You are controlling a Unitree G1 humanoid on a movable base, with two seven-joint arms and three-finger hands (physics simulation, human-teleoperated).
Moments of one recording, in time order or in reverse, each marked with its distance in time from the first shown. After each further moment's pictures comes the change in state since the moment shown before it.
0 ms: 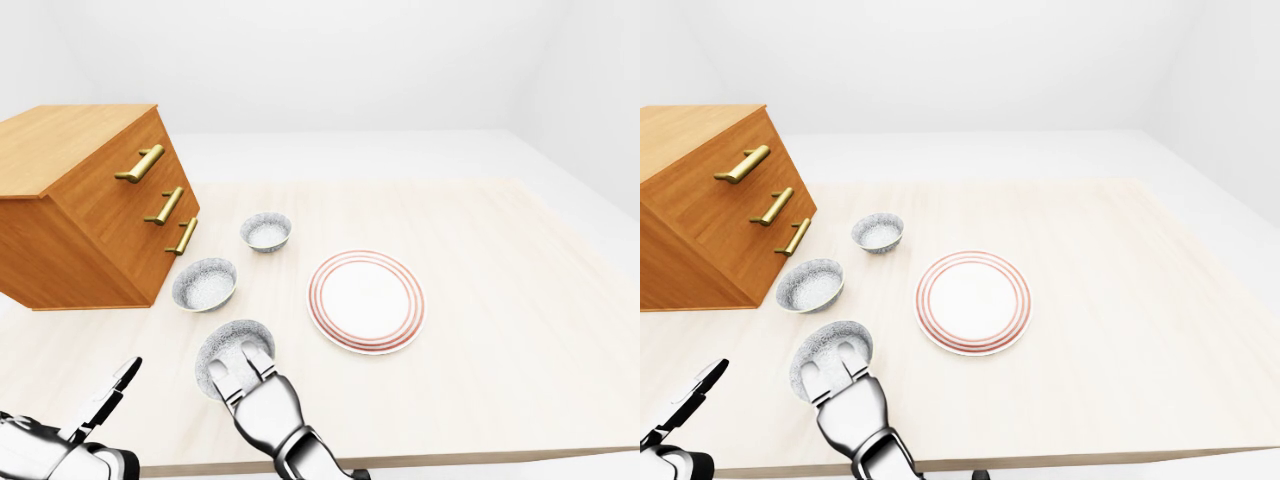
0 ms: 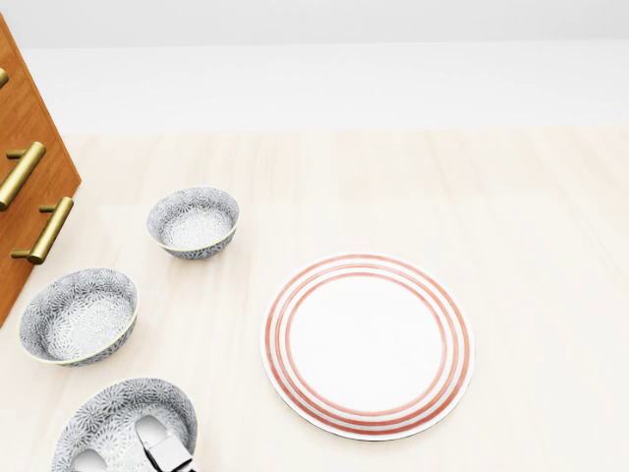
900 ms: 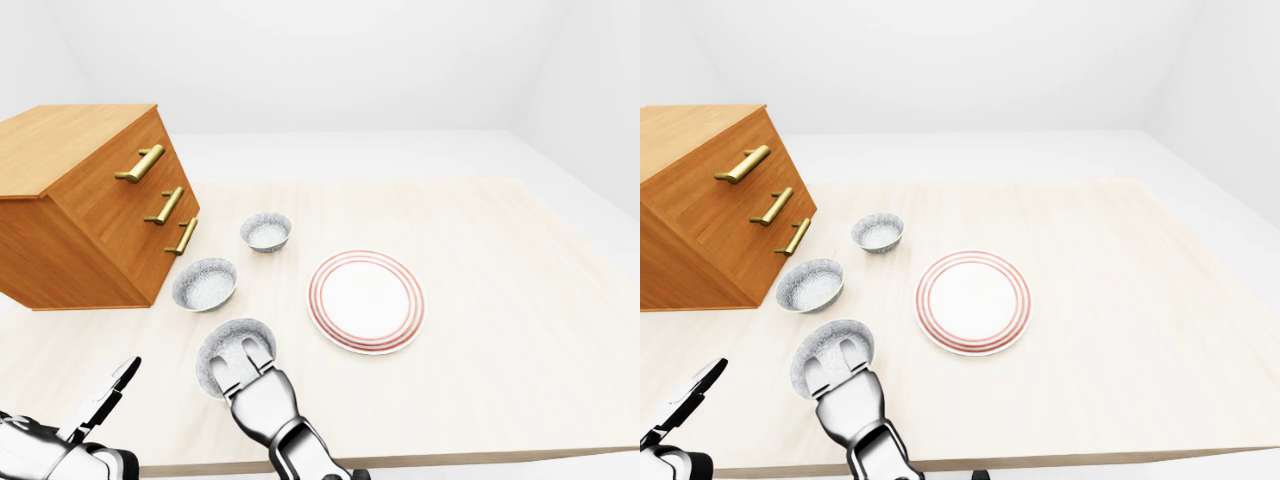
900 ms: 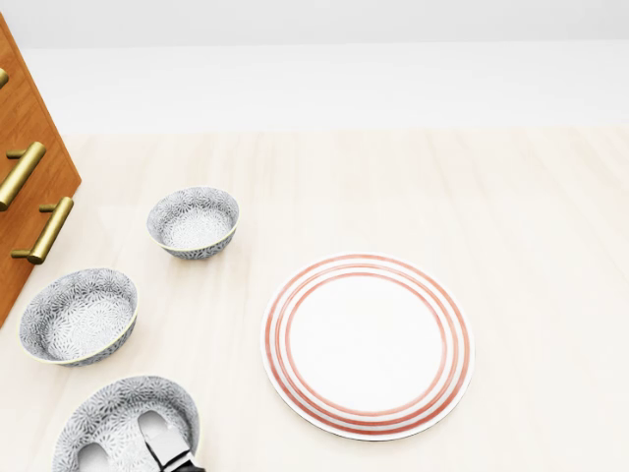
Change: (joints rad) left arm 0.001 -0.001 0.001 -0.009 -0.005 0.000 -0.002; right arm -0.014 0.082 -0.058 0.052 -0.102 0.000 0.090
